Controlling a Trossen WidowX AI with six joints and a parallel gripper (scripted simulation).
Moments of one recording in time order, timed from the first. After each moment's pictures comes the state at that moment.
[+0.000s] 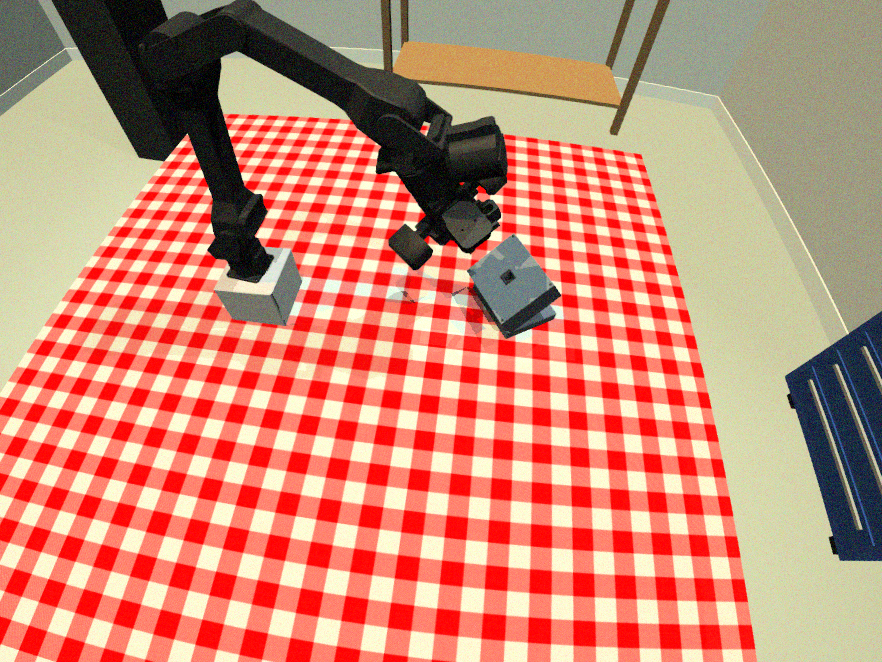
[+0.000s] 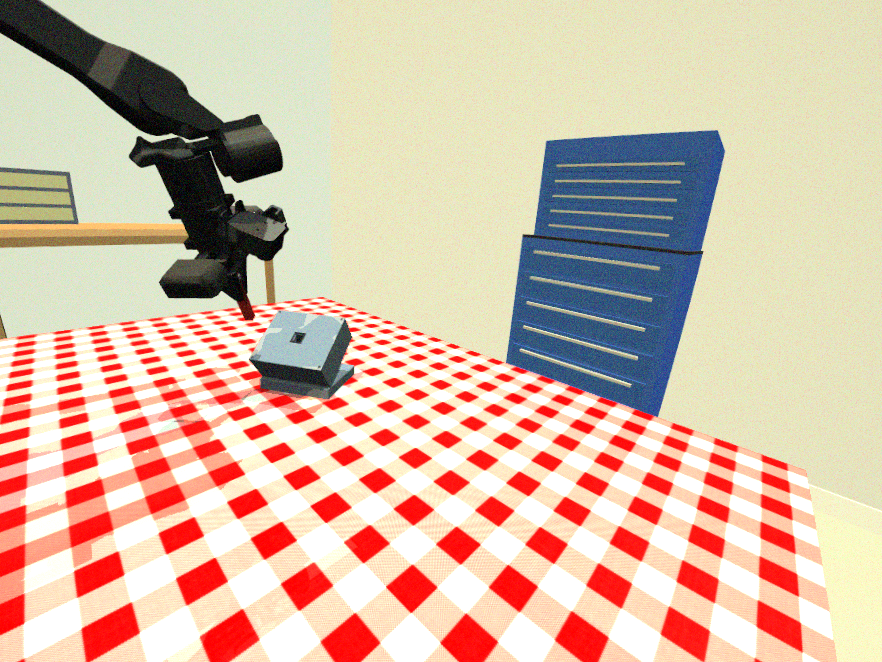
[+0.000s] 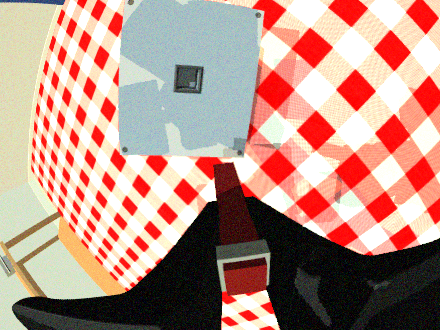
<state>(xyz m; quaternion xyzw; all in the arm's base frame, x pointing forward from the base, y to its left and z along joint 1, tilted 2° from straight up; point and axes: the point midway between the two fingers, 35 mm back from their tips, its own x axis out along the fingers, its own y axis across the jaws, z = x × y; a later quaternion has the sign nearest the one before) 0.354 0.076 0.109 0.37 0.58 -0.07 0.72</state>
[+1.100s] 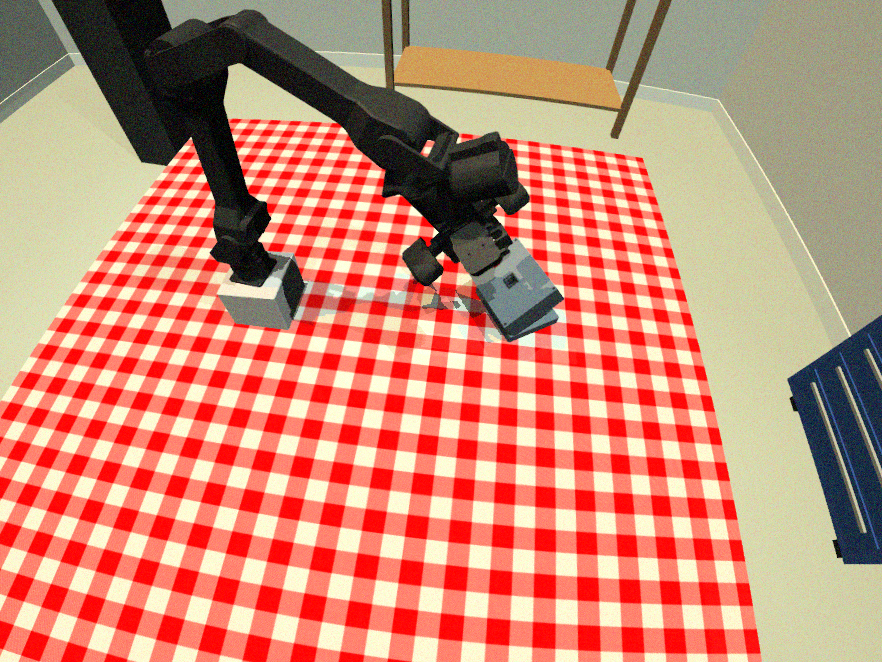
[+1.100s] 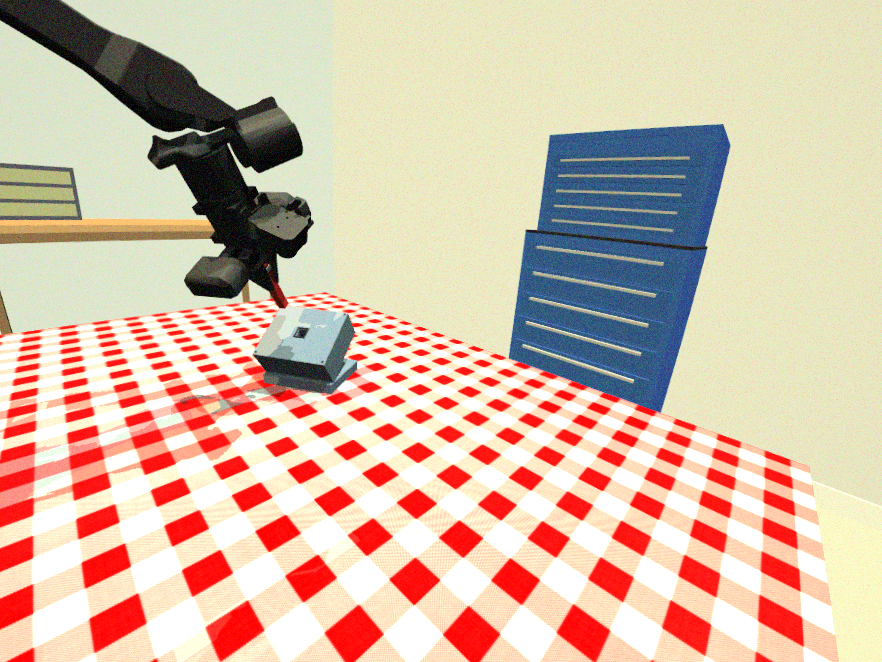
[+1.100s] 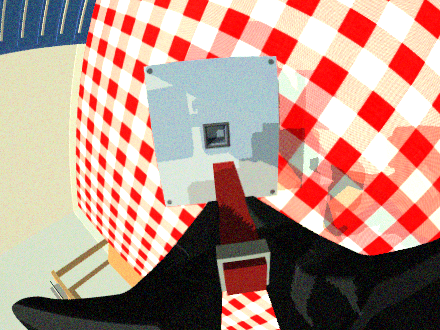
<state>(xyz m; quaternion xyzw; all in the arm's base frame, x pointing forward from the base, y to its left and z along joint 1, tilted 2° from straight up) 0.384 0.051 0.117 0.46 0.53 -0.09 0.71</state>
